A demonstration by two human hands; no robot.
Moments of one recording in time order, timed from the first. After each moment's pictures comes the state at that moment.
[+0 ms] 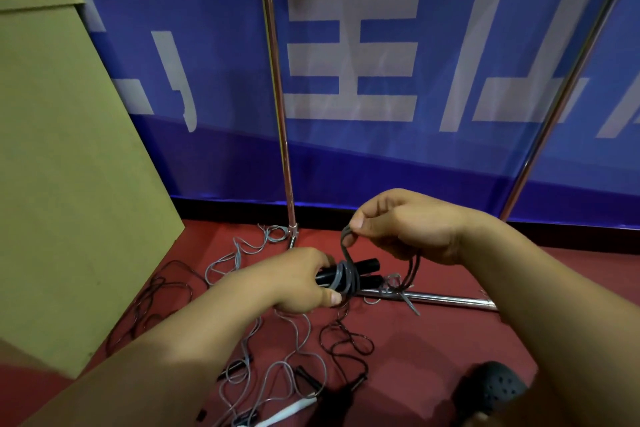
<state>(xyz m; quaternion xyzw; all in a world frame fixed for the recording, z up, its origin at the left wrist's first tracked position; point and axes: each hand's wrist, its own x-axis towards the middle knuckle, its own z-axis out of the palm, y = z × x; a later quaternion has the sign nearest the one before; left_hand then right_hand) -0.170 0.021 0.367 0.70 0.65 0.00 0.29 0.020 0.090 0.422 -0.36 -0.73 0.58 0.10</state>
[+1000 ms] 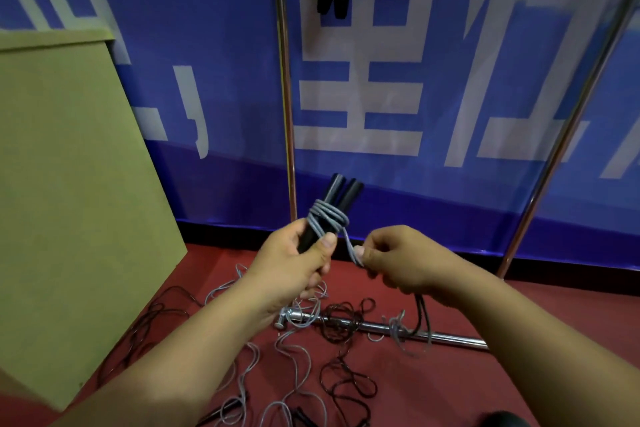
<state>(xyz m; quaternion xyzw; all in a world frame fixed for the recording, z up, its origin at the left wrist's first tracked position) -0.172 0.019 0.395 0.47 0.52 0.53 0.48 0.006 0.093 0.408 -0.47 -0.77 0.40 0.15</state>
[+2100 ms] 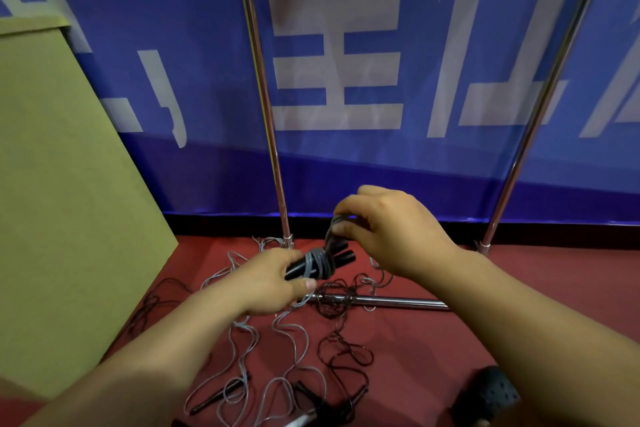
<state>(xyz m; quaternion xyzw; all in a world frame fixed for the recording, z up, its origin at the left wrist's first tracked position) -0.195 0.027 0.358 0.66 0.67 0.13 0.31 0.012 0.079 0.414 -0.37 -0.89 0.06 0.26</state>
